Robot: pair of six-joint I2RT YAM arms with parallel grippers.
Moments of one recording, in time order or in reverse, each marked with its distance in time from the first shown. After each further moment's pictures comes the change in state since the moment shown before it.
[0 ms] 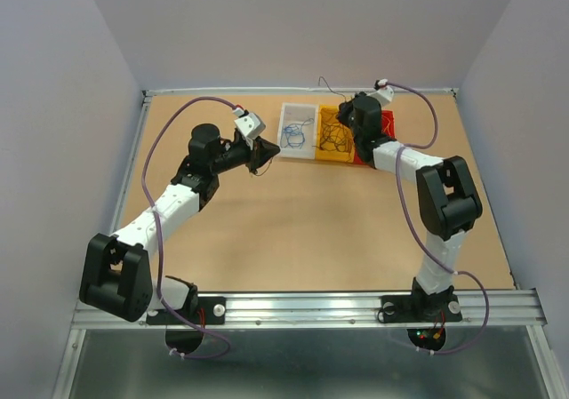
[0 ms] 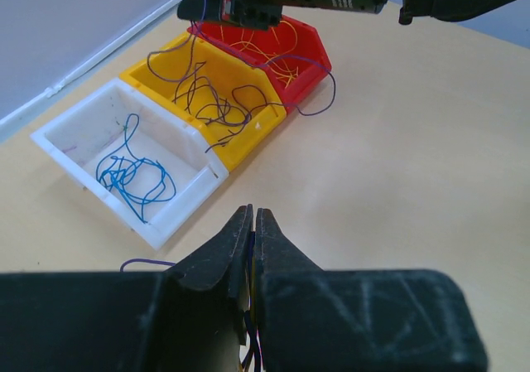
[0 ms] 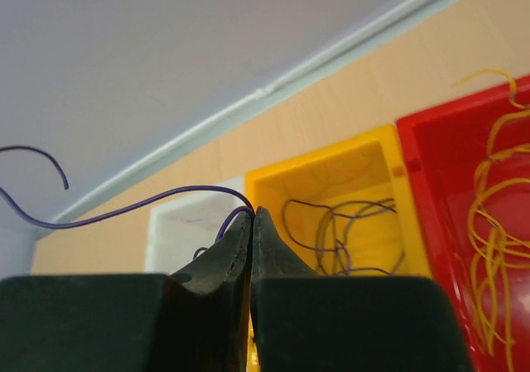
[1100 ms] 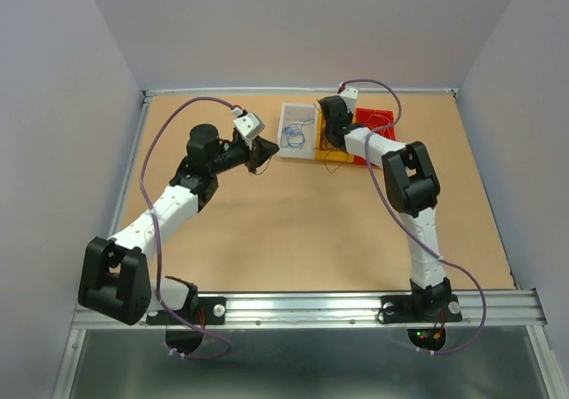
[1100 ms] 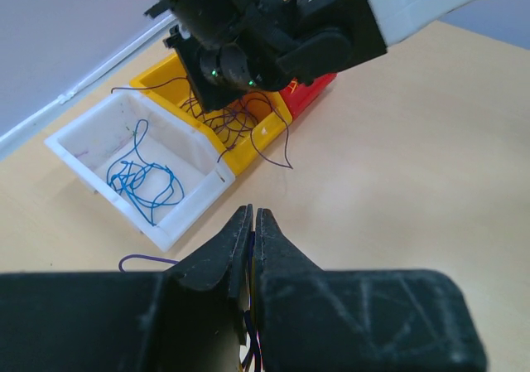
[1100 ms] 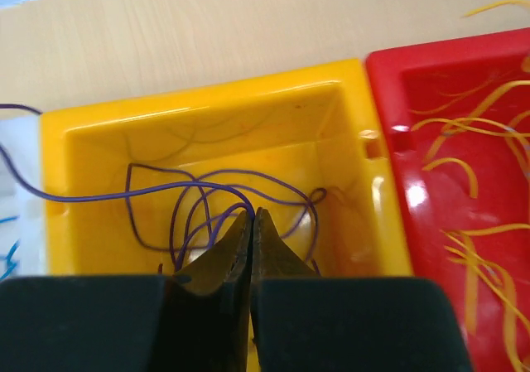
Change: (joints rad) left arm 0.000 -0.017 -0.002 0.000 -0.015 0.008; right arm 0.070 0.409 0.466 -0.515 0.280 -0.299
